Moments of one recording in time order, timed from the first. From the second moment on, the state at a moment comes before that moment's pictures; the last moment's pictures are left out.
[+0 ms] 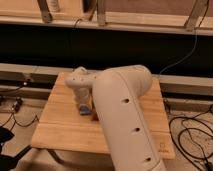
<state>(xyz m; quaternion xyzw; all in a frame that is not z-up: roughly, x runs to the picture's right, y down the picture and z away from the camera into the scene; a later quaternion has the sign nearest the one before) -0.131 0.128 0.912 -0.24 0.27 0.66 0.65</state>
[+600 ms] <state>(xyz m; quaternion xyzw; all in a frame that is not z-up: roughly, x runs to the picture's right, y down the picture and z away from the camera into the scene) -0.154 0.086 0.867 -0.24 0.21 0.67 0.67</state>
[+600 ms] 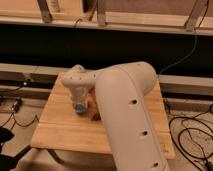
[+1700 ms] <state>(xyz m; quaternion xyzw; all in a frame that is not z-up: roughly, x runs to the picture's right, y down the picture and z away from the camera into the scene) -0.049 -0.055 0.870 -0.06 0.26 0.71 0.65</state>
